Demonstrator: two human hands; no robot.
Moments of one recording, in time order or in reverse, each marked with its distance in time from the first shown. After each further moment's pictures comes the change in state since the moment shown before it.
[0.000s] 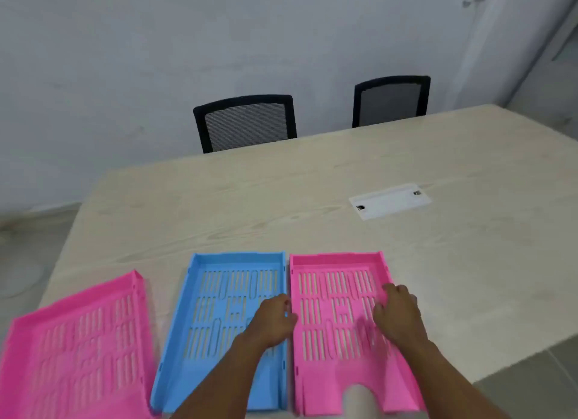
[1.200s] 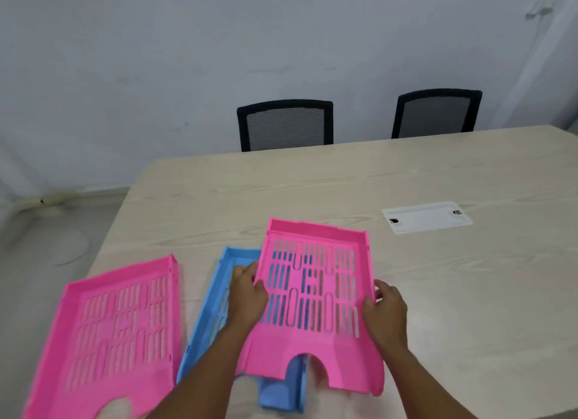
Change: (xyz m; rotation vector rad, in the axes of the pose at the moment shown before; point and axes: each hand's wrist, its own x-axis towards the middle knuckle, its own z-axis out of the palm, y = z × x) left_hand -0.003 -0.041 -0.062 -0.183 0.656 -0.042; right_hand -0.004 -0.073 0.022 0.513 0.190 -0.106
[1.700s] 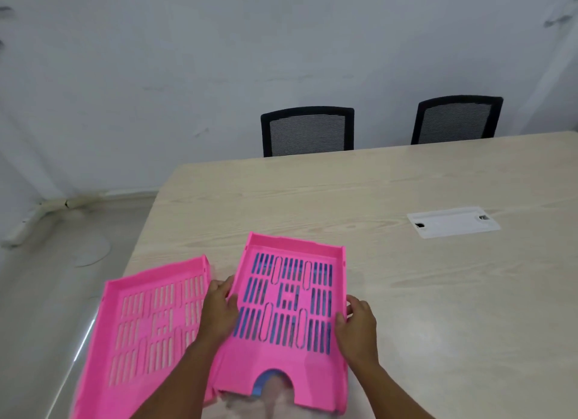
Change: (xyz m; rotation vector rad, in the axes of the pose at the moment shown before) left_hand 0.001 -0.097 -0.099 0.025 -0.047 -0.076; right_hand -0.075 -0.050 0.096 0.047 -0.145 -0.037
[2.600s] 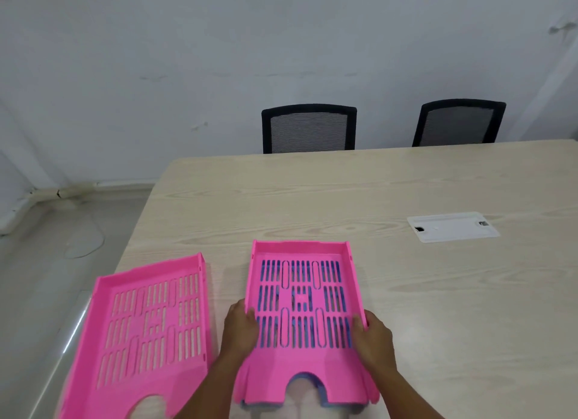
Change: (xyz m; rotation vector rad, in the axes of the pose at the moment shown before) left_hand -0.019 -0.006 0.056 -0.127 -0.097 -0.275; right_hand 0.018 0.041 -0.014 -0.031 -0.108 0.180
